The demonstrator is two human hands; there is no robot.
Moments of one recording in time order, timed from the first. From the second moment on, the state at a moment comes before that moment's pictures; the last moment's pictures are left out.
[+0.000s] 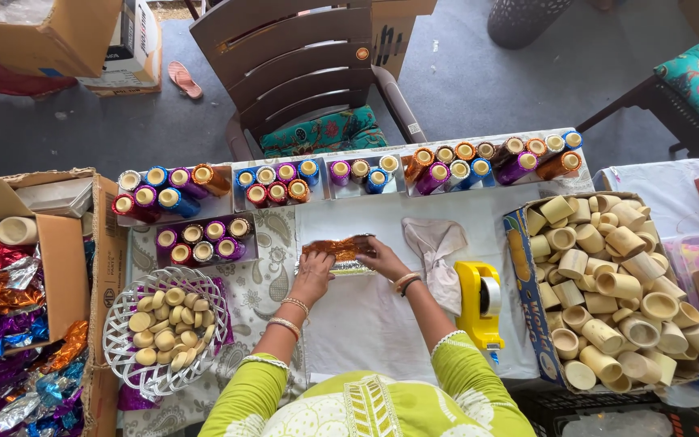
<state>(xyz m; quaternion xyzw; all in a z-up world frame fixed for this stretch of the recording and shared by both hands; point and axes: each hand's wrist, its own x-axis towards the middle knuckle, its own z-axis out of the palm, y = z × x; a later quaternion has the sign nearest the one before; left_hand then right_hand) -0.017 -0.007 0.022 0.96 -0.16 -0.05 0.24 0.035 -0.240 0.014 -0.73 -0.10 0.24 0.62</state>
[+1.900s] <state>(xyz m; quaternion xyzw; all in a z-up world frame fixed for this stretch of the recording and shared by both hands) -0.006 0.002 0.021 0.96 -0.21 -0.08 0.17 -0.222 -0.478 -0.014 -0.64 0.37 -0.14 0.66</state>
